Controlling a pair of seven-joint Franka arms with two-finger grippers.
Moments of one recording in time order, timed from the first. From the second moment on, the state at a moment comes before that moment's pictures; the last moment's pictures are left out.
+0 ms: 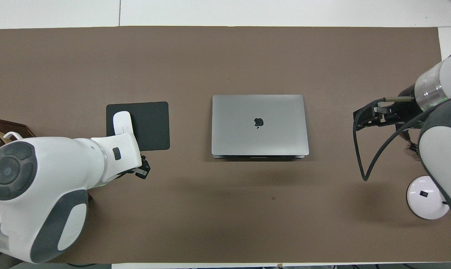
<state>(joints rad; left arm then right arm) -0.42 -0.27 0.02 -2.20 -0.09 2.05 0.20 0.08 0.02 0.03 -1.62 0.06 1.52 0.18</state>
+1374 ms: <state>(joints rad) -0.10 -0.27 0.02 -1.99 -0.08 1.83 0.20 0.06 0.02 0.02 -1.61 0.06 1.54 0.18</state>
